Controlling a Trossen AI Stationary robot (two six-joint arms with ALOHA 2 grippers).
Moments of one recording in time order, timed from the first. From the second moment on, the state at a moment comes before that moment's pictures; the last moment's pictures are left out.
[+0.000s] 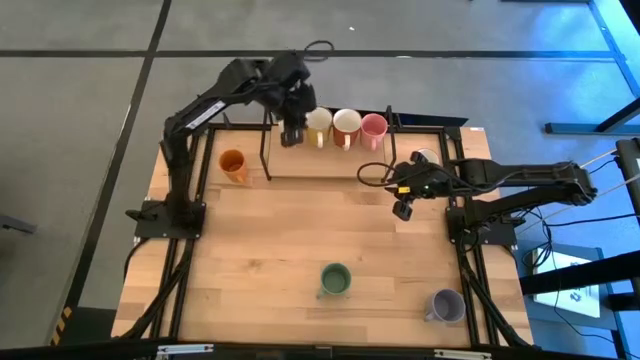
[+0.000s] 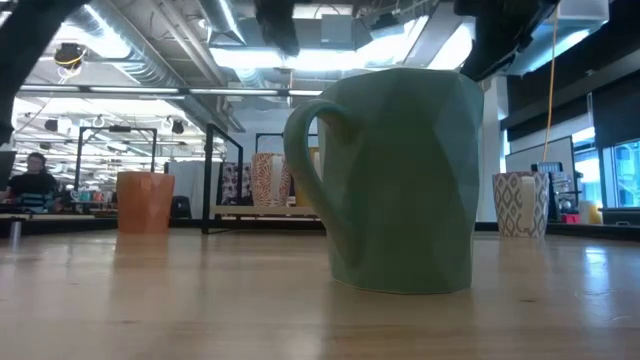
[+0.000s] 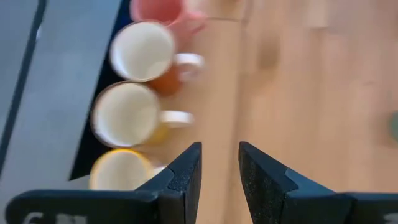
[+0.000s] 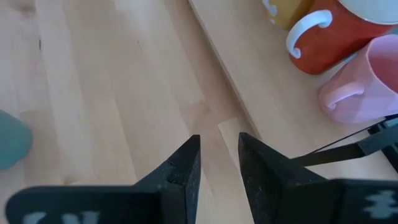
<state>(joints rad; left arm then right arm) 0.49 1.89 2.34 -1.44 0.10 0.33 -0.01 1.04 0.96 -0.76 0.28 0.23</state>
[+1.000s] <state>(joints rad) 0.22 1.02 1.23 -0.88 0.01 0.19 -0.54 1.06 1.03 -1.11 0.14 0.57</state>
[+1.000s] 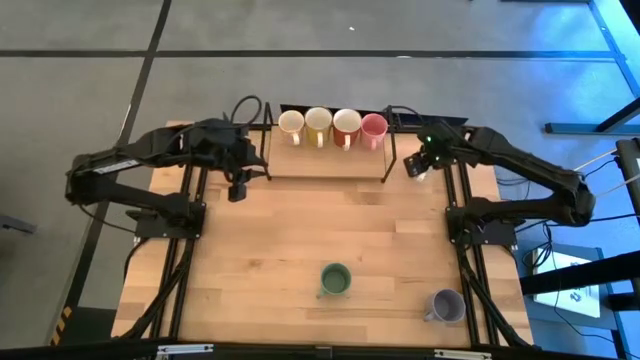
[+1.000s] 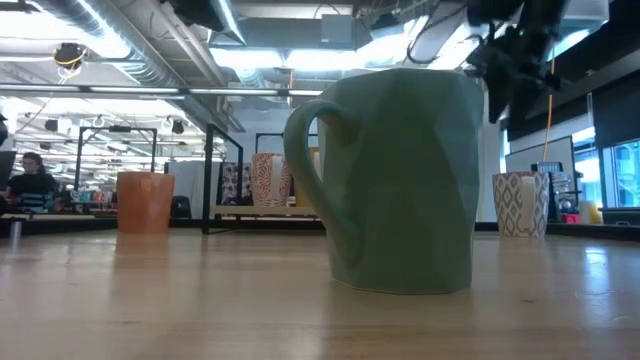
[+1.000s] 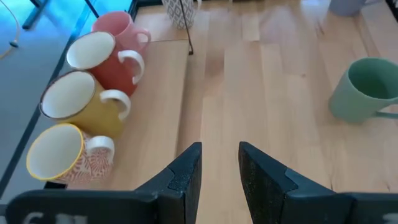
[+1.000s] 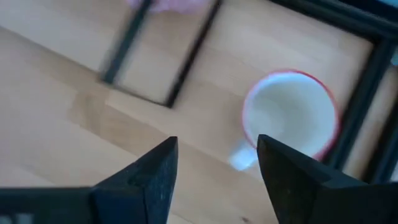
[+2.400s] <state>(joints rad) 0.22 1.01 1.19 -0.81 -0.09 0.16 -0.77 1.25 0.84 -1.02 0.06 0.15</state>
